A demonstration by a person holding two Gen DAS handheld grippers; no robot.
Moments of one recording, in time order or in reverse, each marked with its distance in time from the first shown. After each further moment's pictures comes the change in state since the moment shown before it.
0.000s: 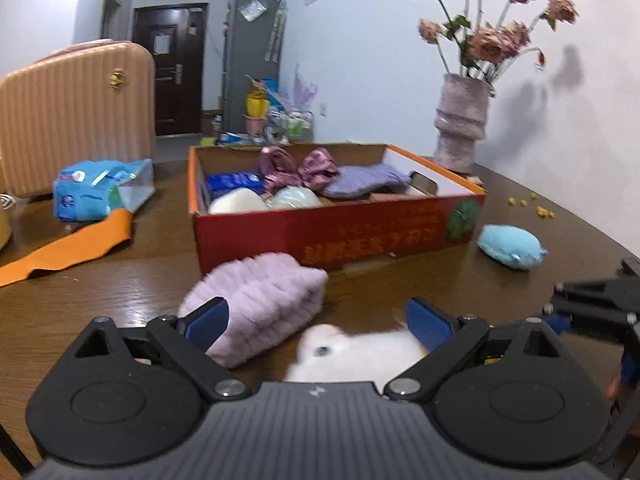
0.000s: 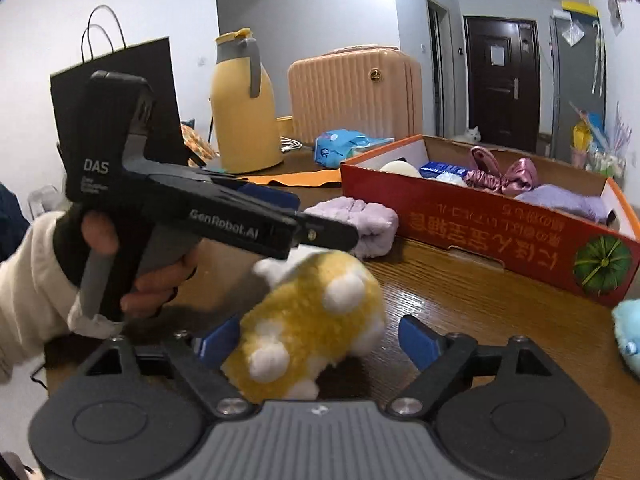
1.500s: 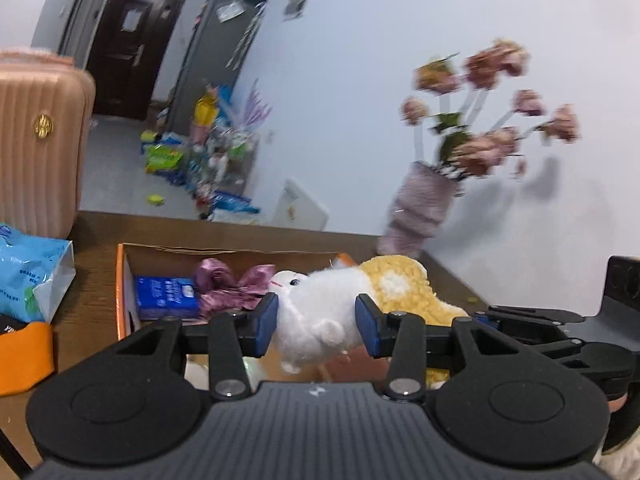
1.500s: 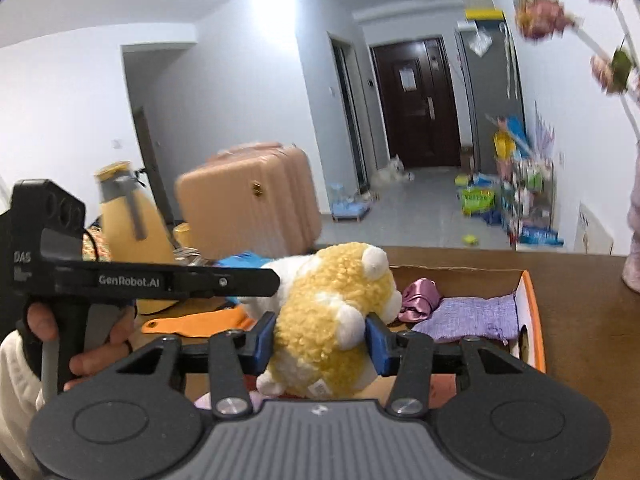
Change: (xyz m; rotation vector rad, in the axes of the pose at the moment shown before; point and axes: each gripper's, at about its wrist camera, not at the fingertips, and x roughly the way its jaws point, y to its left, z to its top) left arm 0.067 0.047 0.155 -0.186 -0.037 -0.246; right arm -0.008 -0.110 0.145 0.223 -0.135 -0.166
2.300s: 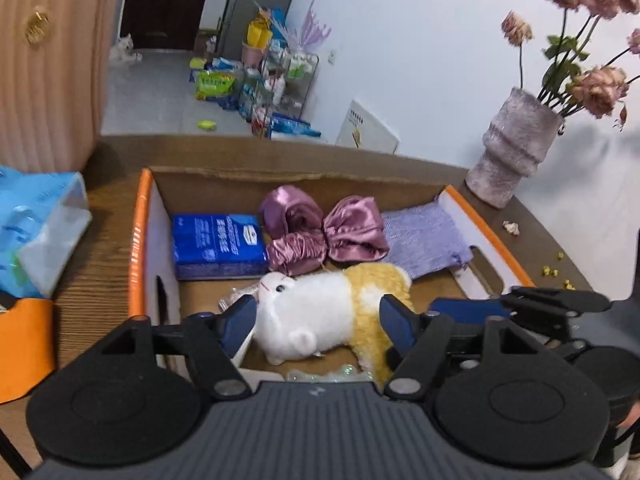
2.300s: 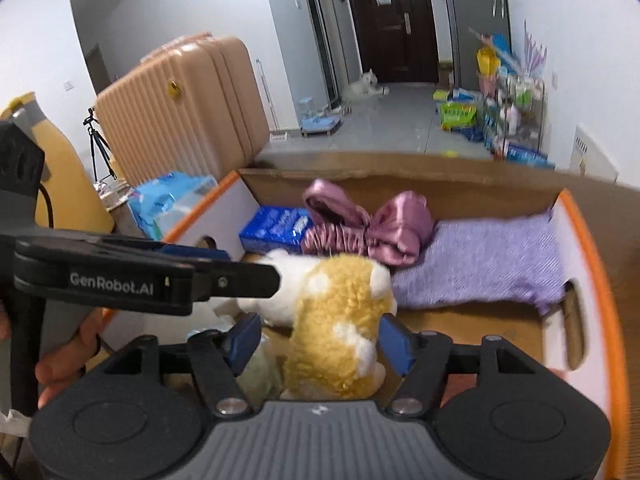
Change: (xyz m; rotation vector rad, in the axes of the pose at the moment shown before) left arm 0.085 0.053 -0.010 -0.031 0.218 0.174; right arm 0.131 -0.029 -0.016 0.031 0.243 -0.081
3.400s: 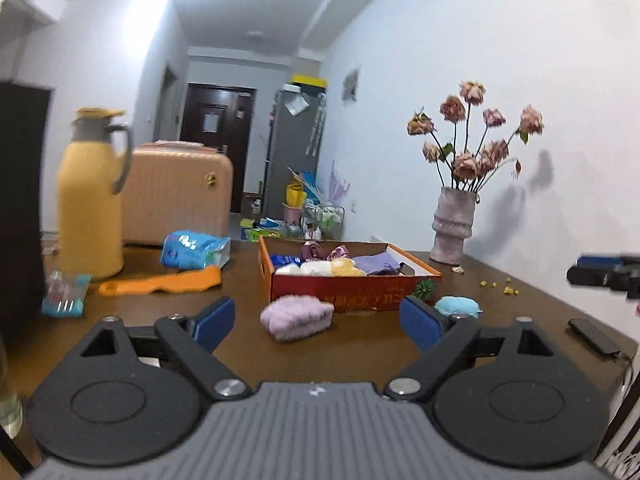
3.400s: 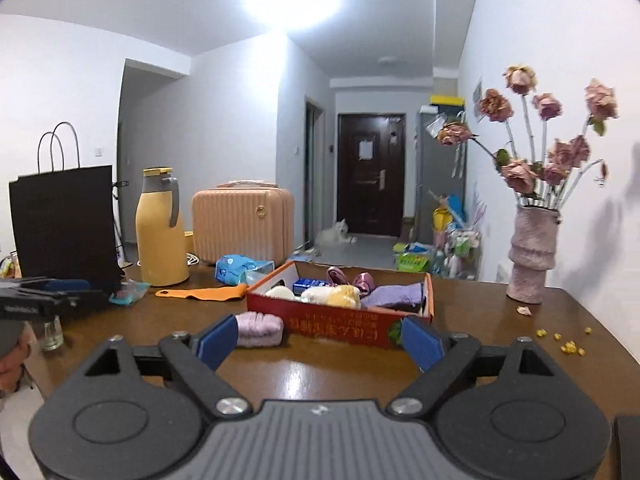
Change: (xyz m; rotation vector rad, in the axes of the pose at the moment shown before) left arm -0.345 -0.091 -0.299 0.088 -0.524 0.160; right arm -0.353 0.112 -0.241 -0.143 -0.483 -0.156
